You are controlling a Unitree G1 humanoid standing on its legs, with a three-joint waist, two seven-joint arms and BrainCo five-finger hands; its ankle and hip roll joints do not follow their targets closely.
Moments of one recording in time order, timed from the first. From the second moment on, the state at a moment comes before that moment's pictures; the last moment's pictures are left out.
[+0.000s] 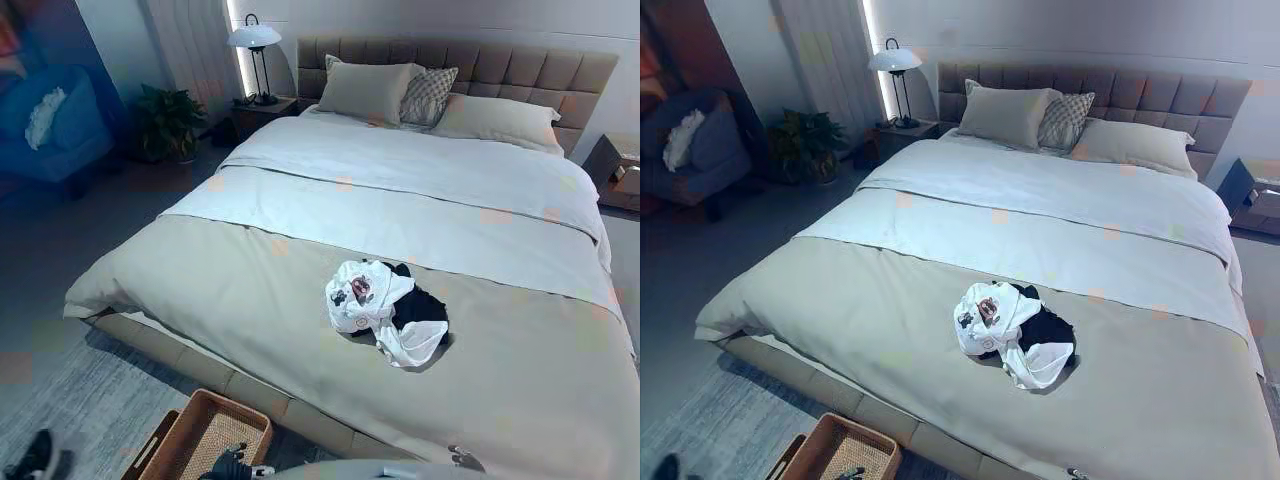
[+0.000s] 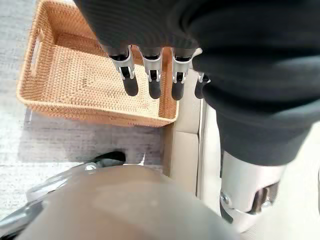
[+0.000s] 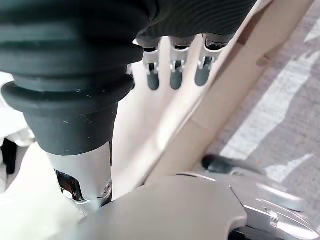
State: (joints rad) left arm 0.09 0.22 -0.25 1.19 -0.01 -0.12 0.03; right arm 0.09 -0.22 0.20 1.20 0.01 -0.08 -0.10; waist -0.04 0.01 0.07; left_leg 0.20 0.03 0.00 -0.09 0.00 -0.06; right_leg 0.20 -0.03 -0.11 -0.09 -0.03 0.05
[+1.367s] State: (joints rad) left arm 0.09 0.23 -0.25 1.16 -0.01 -0.12 0.08; right arm -0.09 -0.35 0.16 0.82 0.13 -0.11 -0.20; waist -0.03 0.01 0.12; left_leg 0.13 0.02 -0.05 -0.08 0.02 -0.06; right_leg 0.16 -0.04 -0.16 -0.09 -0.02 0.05
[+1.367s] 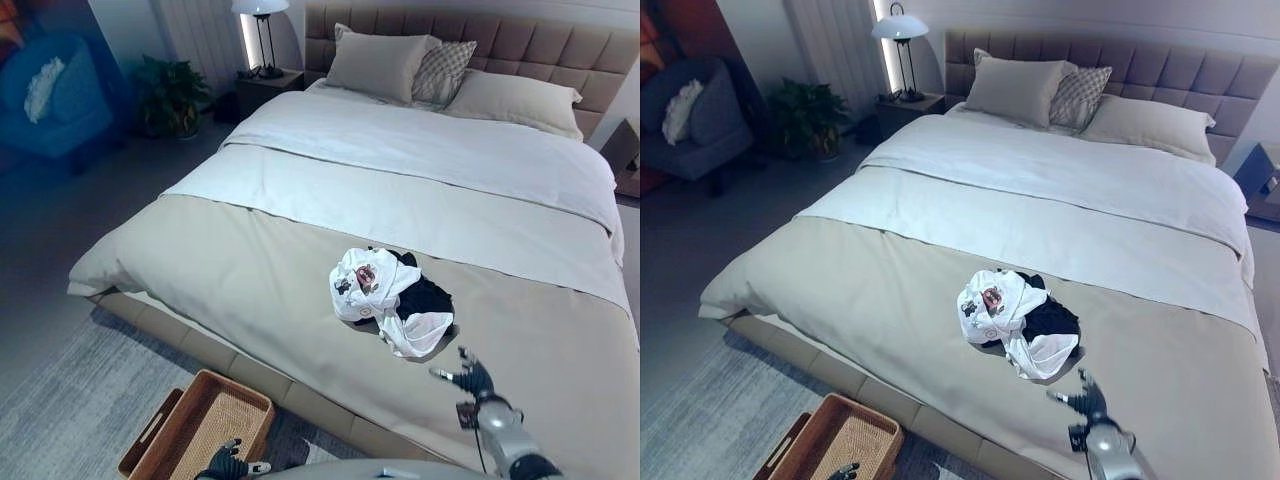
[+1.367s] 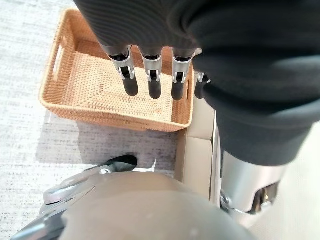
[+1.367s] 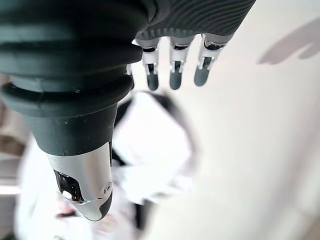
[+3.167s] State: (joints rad) left arm -0.30 0.25 -0.45 0.97 -0.25 -0.16 0.27; right arm -1.11 -0.62 0.45 1.05 -0.04 -0.03 -0.47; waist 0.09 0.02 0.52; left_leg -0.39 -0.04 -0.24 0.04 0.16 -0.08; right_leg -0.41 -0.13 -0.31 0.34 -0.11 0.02
